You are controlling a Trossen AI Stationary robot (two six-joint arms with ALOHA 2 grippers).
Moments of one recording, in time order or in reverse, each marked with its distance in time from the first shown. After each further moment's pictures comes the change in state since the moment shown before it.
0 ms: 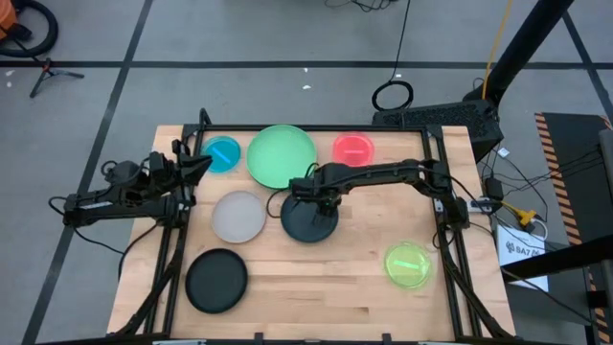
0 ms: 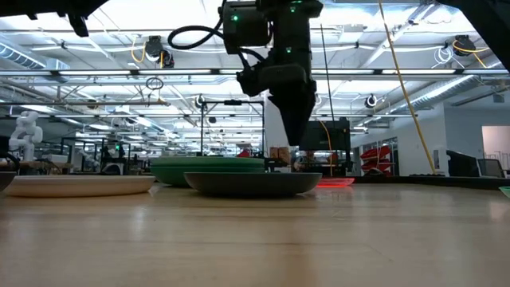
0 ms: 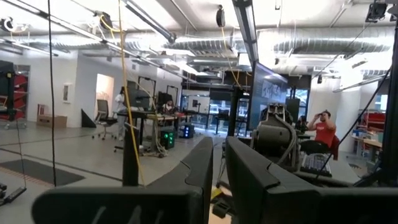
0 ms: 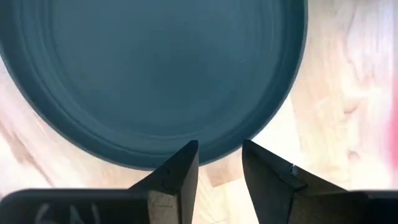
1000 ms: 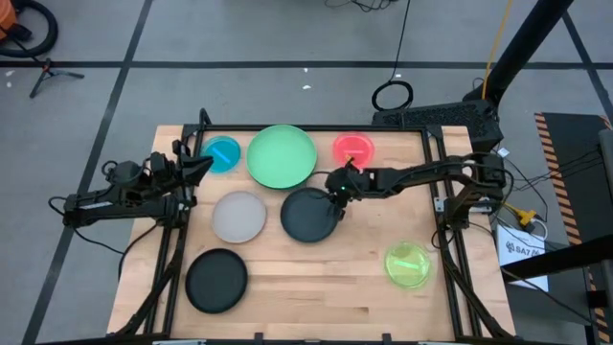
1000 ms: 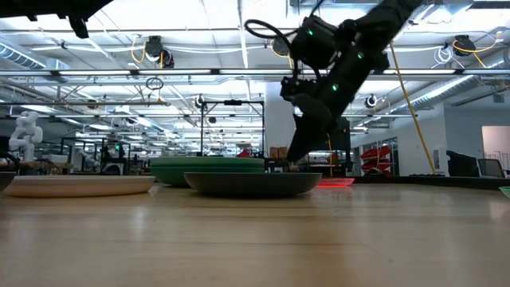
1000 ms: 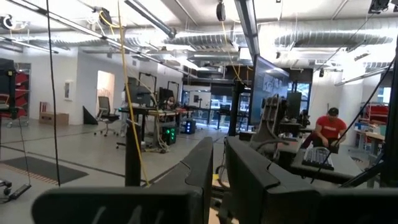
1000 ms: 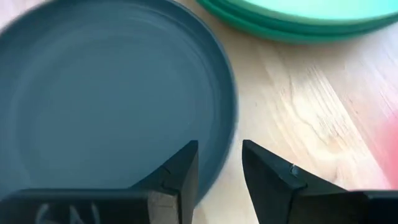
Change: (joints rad) left arm 0.000 0.000 0.000 -0.017 -0.001 0.016; right arm -0.088 -0.426 -0.882 1.121 0.036 -0.074
